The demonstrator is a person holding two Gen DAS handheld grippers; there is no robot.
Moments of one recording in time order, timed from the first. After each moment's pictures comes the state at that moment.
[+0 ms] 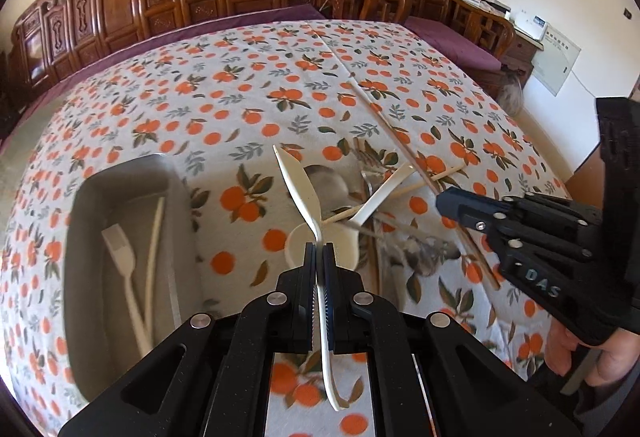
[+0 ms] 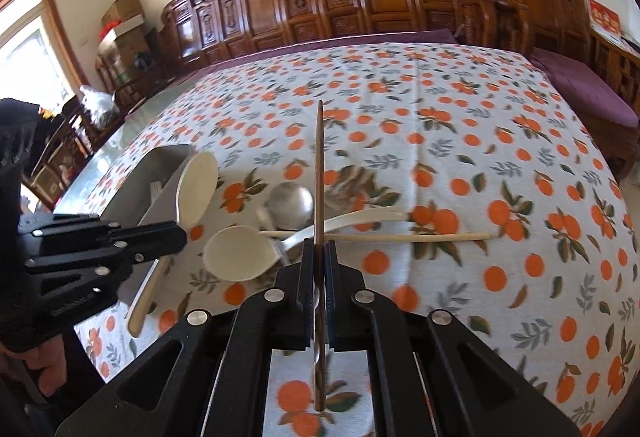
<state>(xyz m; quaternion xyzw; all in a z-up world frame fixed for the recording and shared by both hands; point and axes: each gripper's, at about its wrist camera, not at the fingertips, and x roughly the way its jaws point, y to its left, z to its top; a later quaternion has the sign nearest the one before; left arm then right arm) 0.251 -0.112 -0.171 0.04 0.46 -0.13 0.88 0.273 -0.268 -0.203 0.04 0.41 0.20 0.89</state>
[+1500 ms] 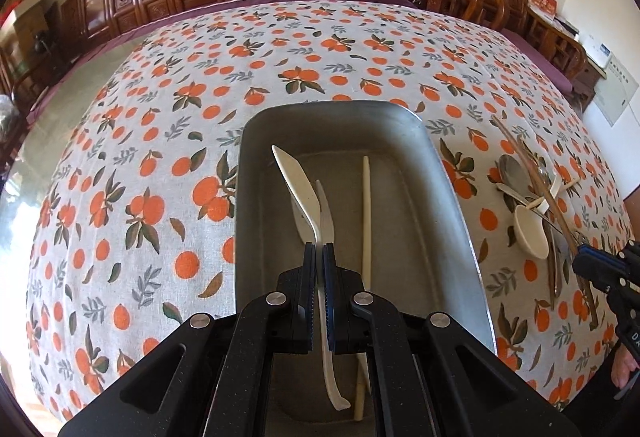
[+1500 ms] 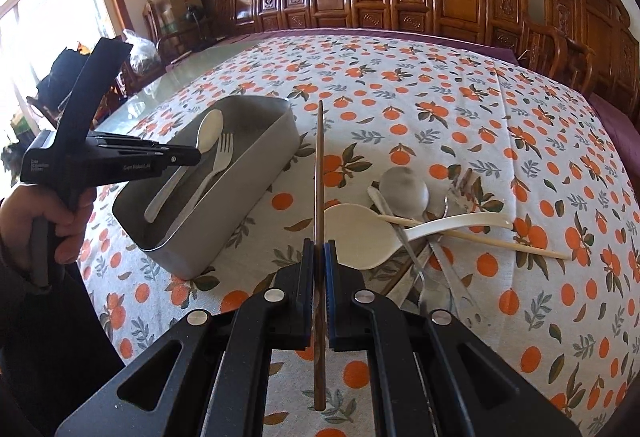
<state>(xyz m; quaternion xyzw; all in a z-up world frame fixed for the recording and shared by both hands) 0.276 0.040 -0.204 0.01 0.49 -0.02 0.87 0.245 -0.182 -0.205 -0.04 0.42 0.27 0.87</state>
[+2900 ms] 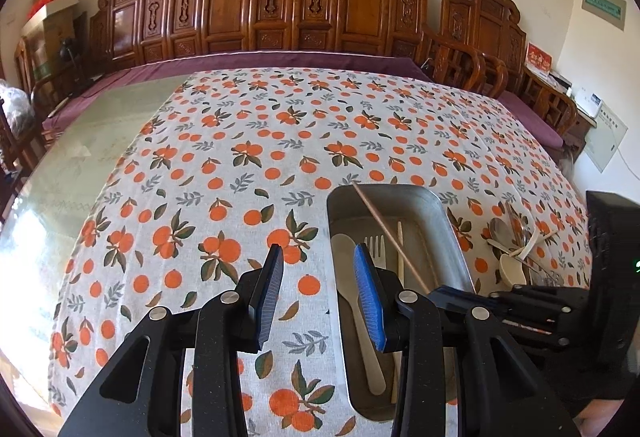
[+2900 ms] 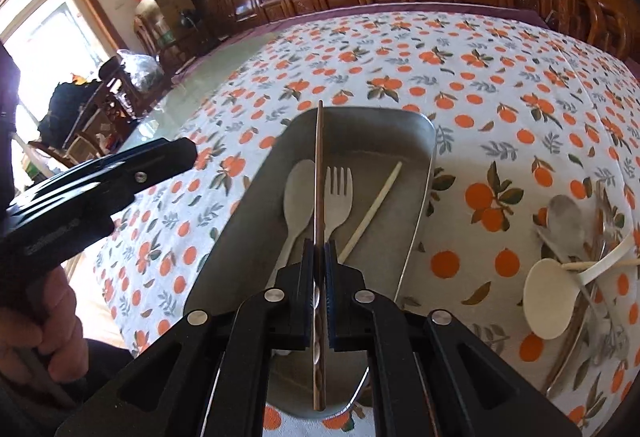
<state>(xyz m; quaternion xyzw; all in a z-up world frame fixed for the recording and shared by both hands) 0.243 0.097 -0.142 -0.03 0.40 -0.02 0.92 0.281 -0.043 -0.208 0.04 0.47 0.27 0.84</state>
